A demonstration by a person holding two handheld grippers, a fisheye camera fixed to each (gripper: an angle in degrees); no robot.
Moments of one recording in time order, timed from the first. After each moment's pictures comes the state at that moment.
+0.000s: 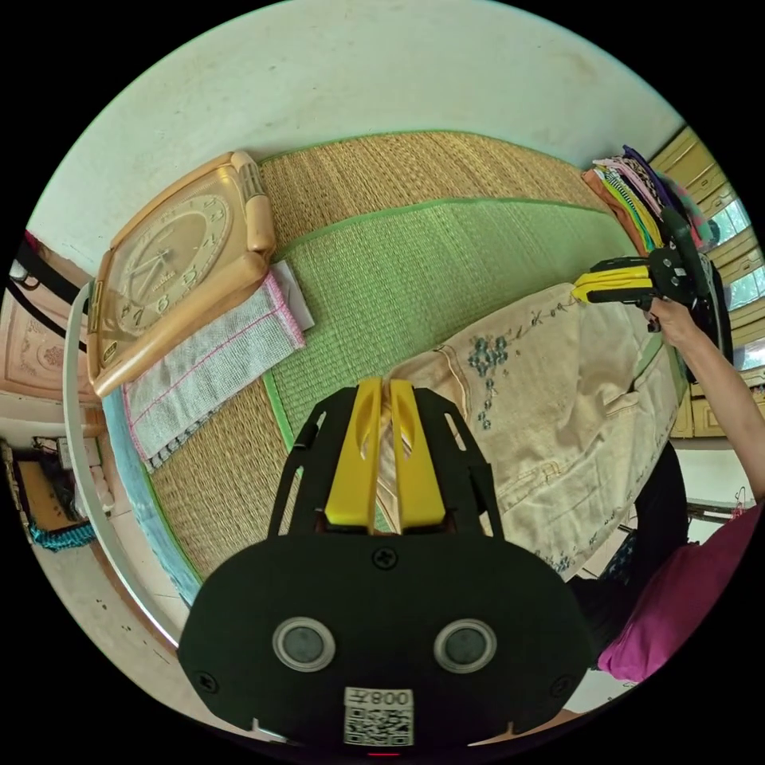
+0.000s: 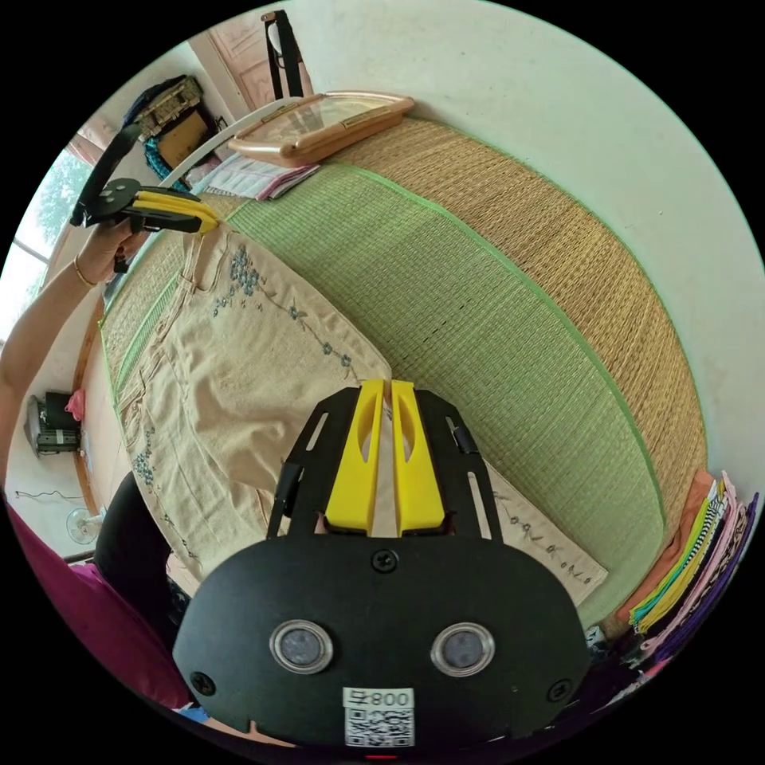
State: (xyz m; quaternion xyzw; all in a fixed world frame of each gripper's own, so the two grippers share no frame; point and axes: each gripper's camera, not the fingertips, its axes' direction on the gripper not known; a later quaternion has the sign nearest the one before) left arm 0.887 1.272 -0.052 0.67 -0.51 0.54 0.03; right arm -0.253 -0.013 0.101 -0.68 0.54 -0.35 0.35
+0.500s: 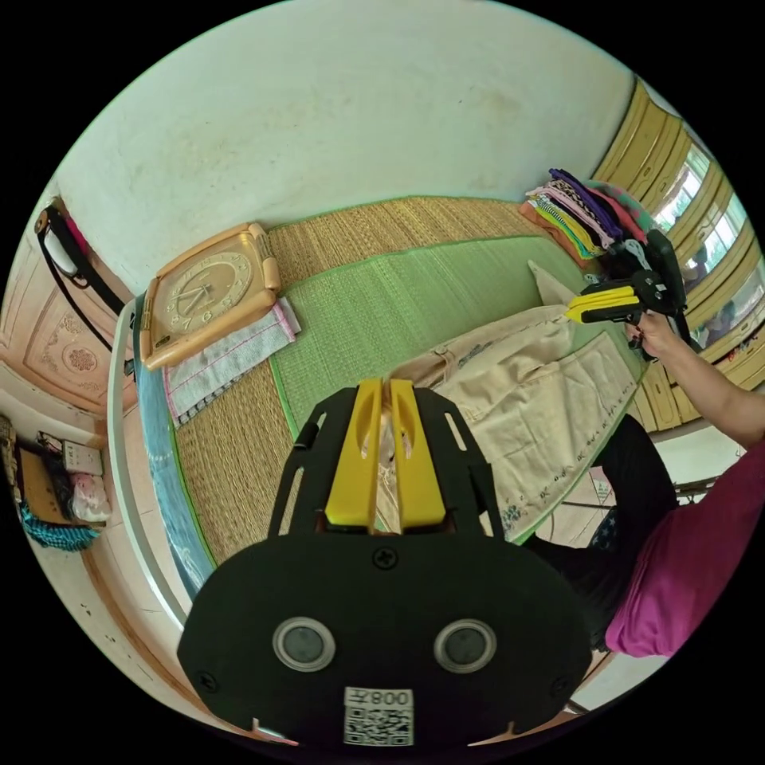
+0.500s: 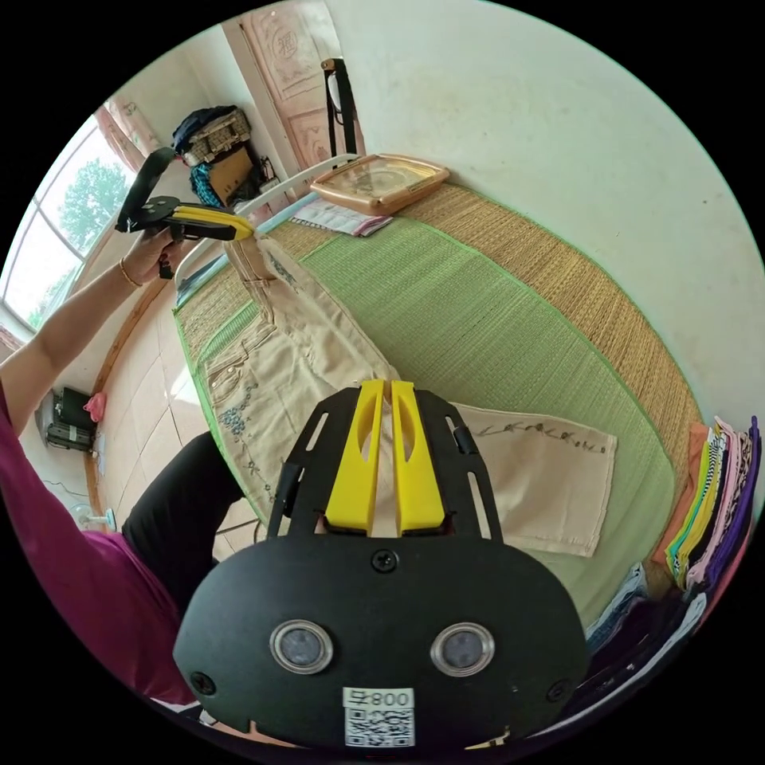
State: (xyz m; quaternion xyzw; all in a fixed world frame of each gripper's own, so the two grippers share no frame) left arm 0.631 1.291 0.025 0.65 -0.47 0.59 -0.04; right arm -0.424 0.046 0.013 -0.65 0.49 -0.38 0.43
